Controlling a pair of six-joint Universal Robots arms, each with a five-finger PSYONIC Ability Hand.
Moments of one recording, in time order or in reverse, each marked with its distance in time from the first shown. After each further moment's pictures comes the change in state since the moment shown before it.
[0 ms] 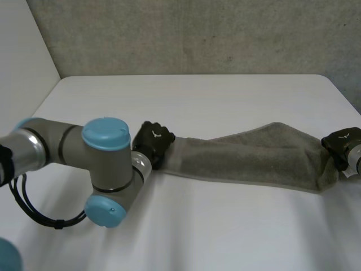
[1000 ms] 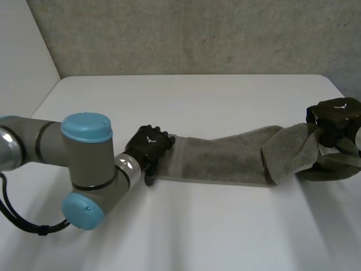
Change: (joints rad) left arm 0.060 0.081 -0.092 -0.087 0.138 -0.022; right arm 0.061 -0.317 0.031 0.194 -0.204 0.257; left_hand -1.181 -1.185 -1.211 -1.199 -0.632; right_hand -0.001 0.000 0.000 0.000 0.000
